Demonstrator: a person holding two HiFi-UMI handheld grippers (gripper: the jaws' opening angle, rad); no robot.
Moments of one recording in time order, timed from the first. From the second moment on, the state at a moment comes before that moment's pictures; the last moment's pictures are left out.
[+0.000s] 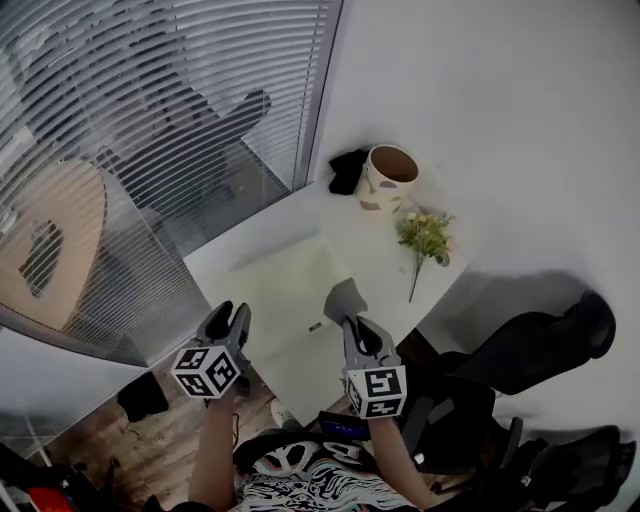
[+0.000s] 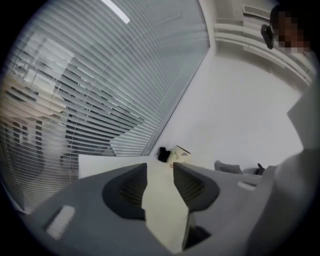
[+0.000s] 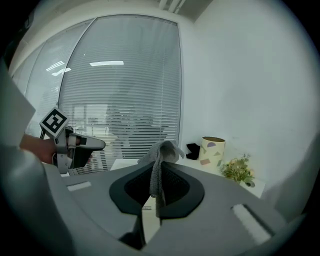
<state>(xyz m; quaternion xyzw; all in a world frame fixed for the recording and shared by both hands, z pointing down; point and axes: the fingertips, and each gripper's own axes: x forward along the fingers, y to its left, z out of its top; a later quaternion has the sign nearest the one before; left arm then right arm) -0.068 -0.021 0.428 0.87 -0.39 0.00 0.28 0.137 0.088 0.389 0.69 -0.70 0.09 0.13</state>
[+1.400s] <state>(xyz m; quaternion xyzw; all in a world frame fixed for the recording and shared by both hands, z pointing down) -0.073 -0.069 0.539 0.82 -0.46 0.14 0.31 0.194 -0.008 0.454 0.65 -0.73 0.13 0.16</state>
